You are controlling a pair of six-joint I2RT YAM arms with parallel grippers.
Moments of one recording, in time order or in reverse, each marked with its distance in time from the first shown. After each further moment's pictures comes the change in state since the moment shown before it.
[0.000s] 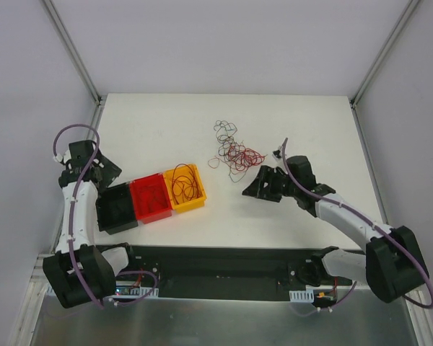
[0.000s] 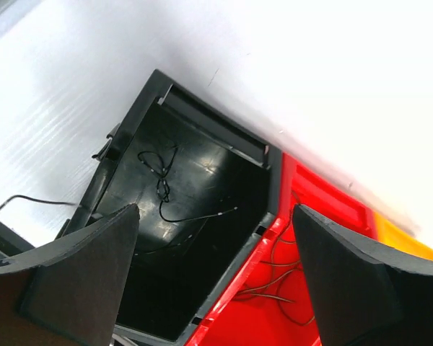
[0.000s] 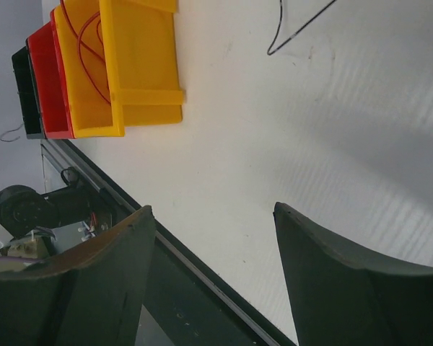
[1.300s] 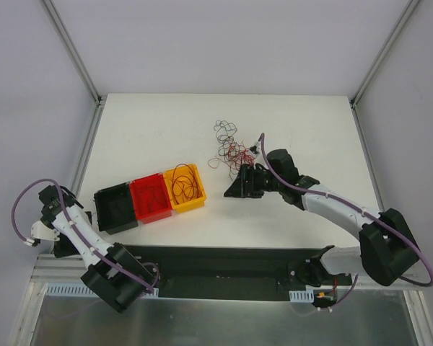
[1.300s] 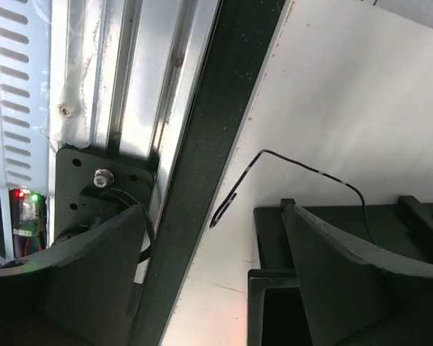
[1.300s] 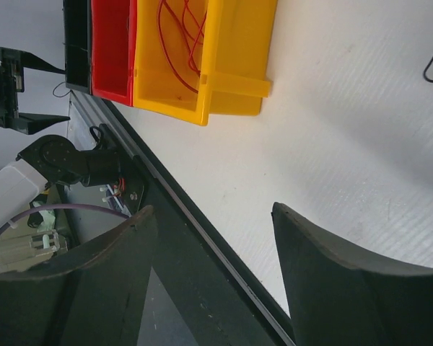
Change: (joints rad) left arm 0.557 -0.177 -0.180 -0.358 -0.169 -0.335; right arm 0.187 0.172 0.163 0.062 -0.057 -0.003
